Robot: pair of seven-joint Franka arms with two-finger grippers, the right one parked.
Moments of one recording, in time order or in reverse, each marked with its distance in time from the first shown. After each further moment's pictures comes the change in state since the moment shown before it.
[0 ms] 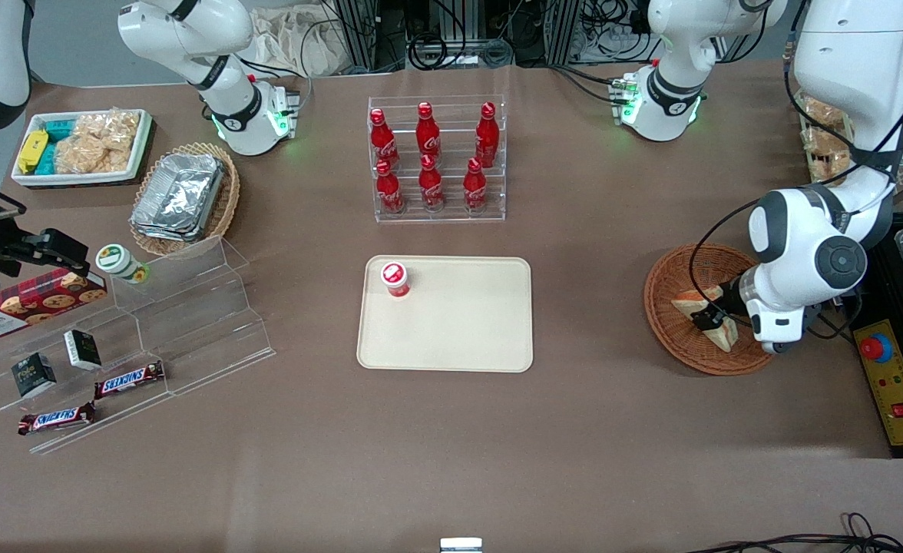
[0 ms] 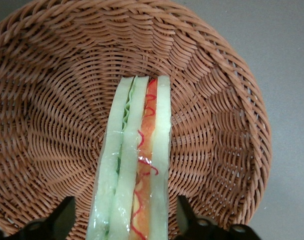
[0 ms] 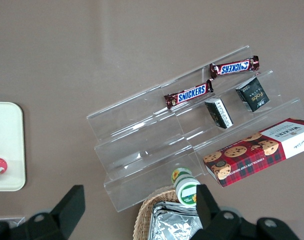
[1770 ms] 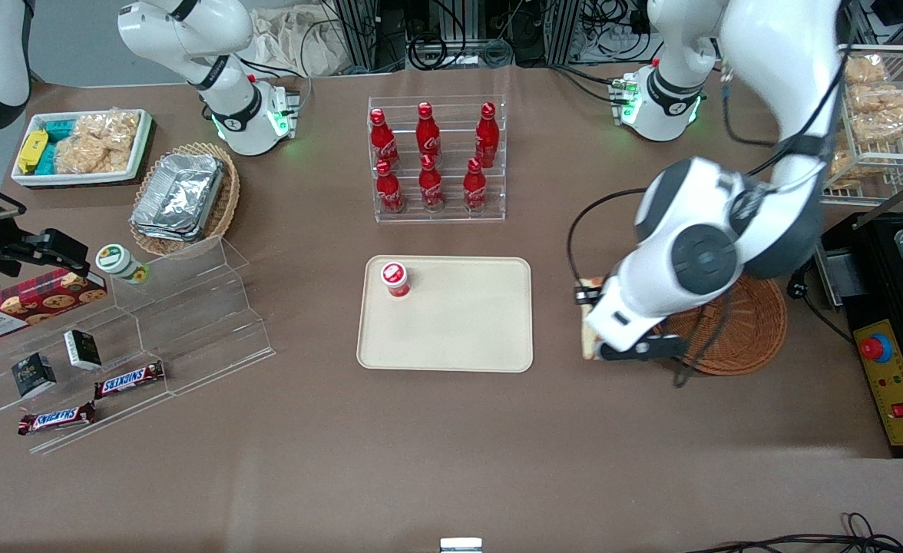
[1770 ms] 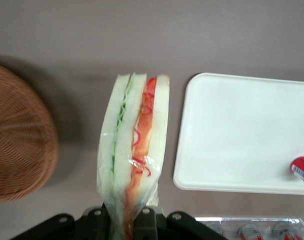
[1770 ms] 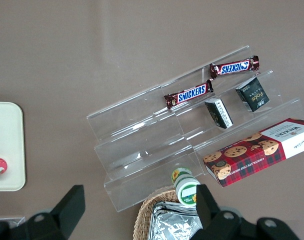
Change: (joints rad) arm -0.292 0.205 -0.195 0.732 0.004 -0.595 0.280
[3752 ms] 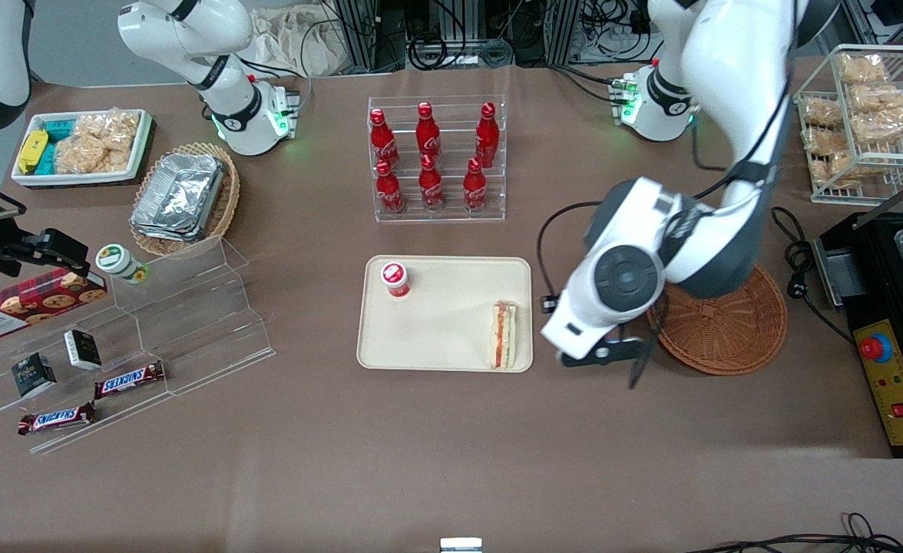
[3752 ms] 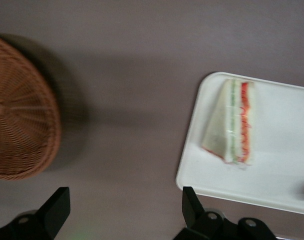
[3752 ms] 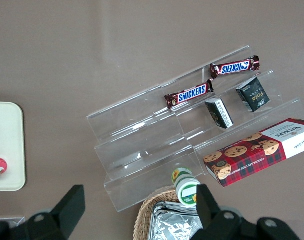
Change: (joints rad) arm -0.028 -0.029 0.028 -0.002 0.066 -0.074 -0.149
